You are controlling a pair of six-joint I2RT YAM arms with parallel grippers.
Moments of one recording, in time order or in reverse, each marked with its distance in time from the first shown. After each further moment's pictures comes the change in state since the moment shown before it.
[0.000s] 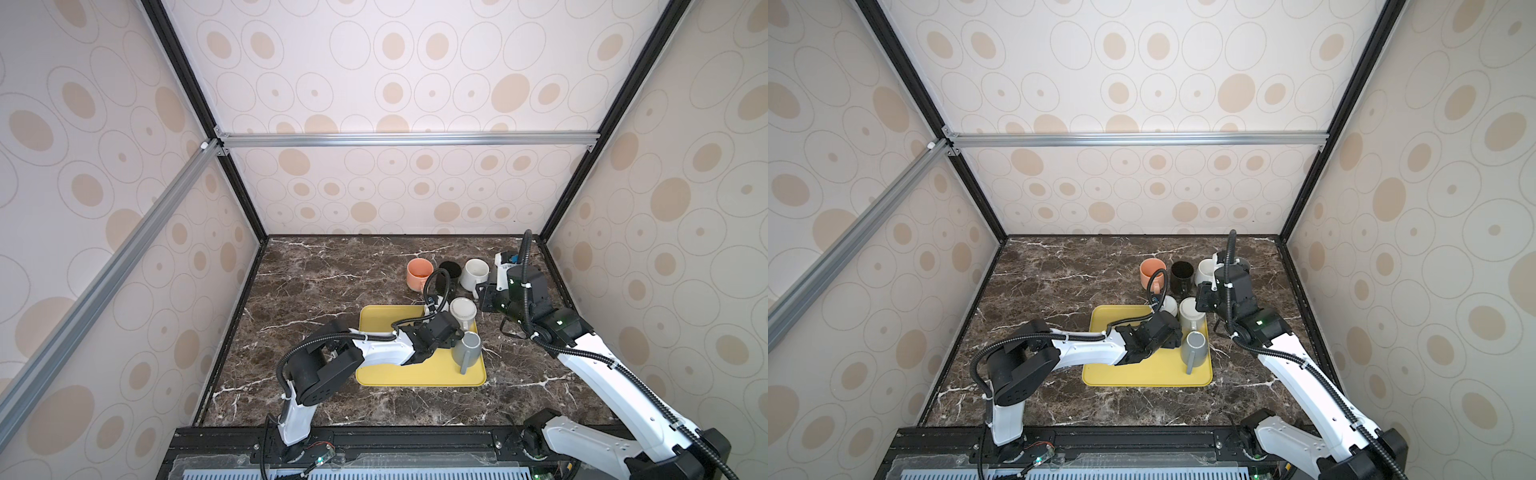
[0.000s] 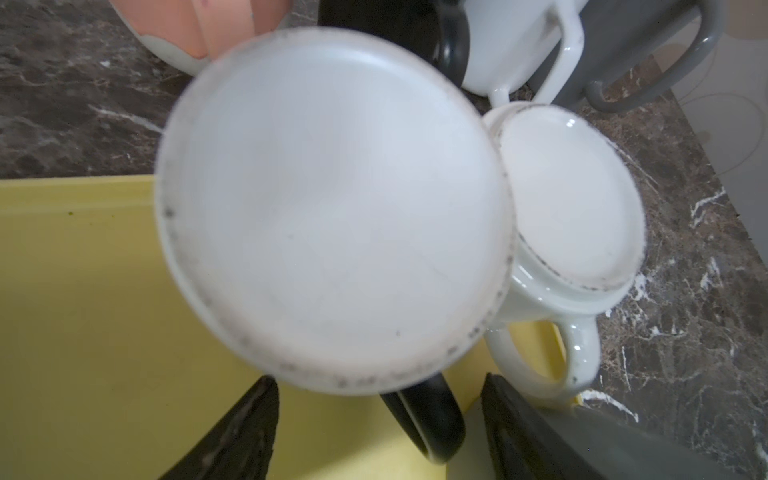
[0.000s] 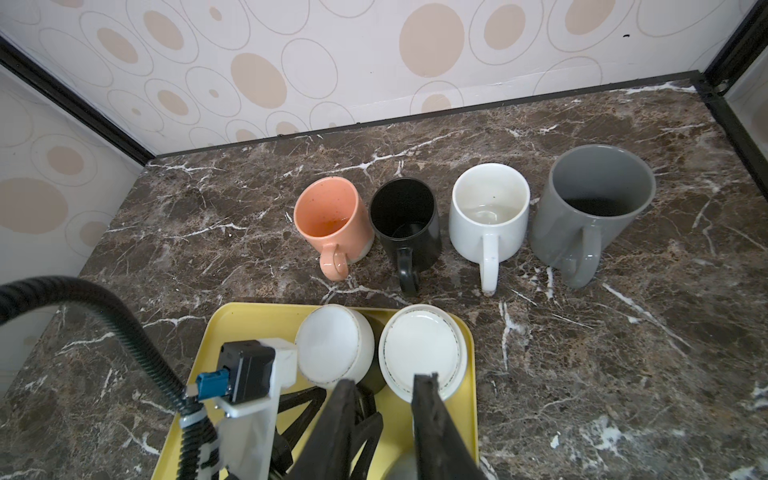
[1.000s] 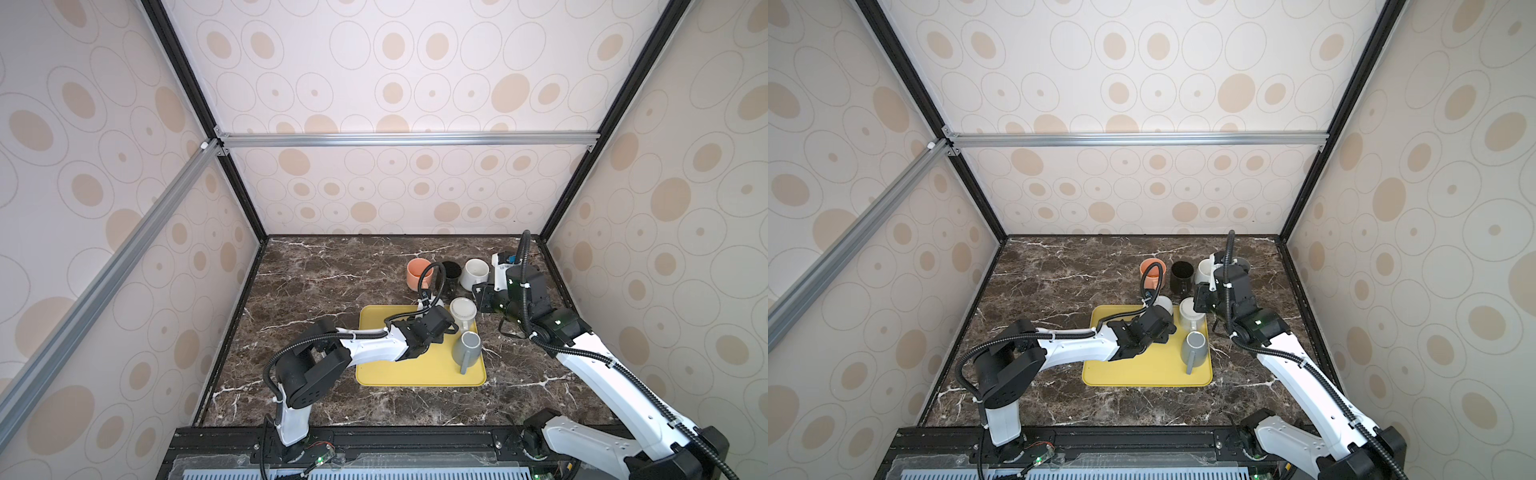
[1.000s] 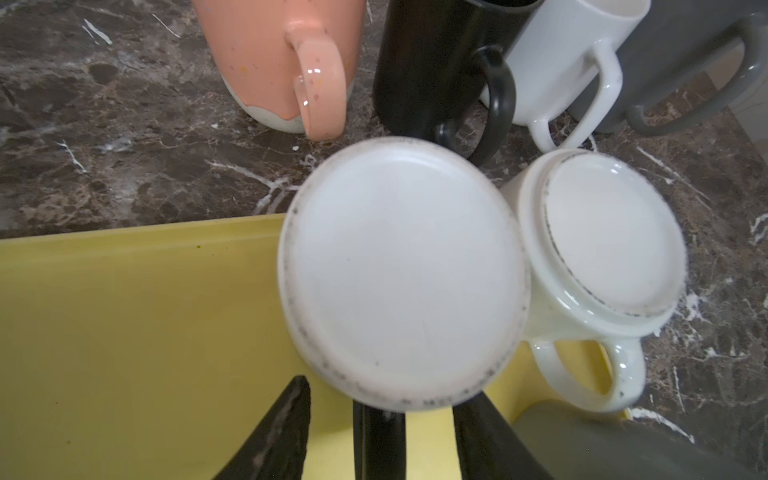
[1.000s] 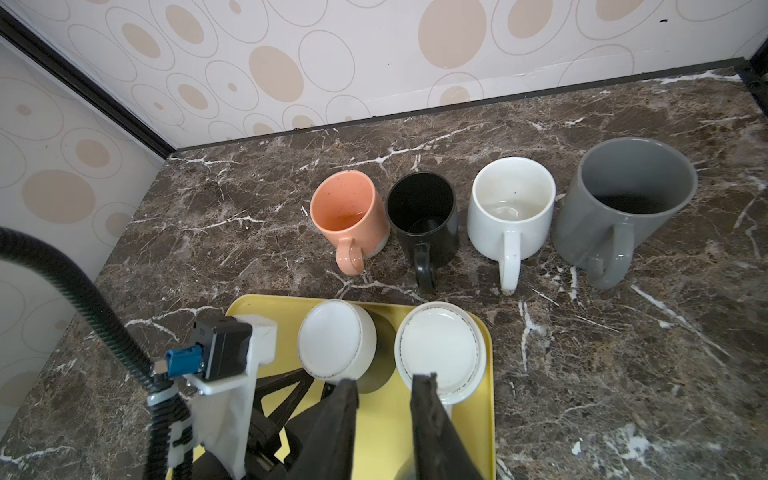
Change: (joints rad) left arm 0.038 -0.060 0.009 -0.113 -0.073 0.070; right arm 0.000 0.014 -0.002 0.016 -0.047 0.004
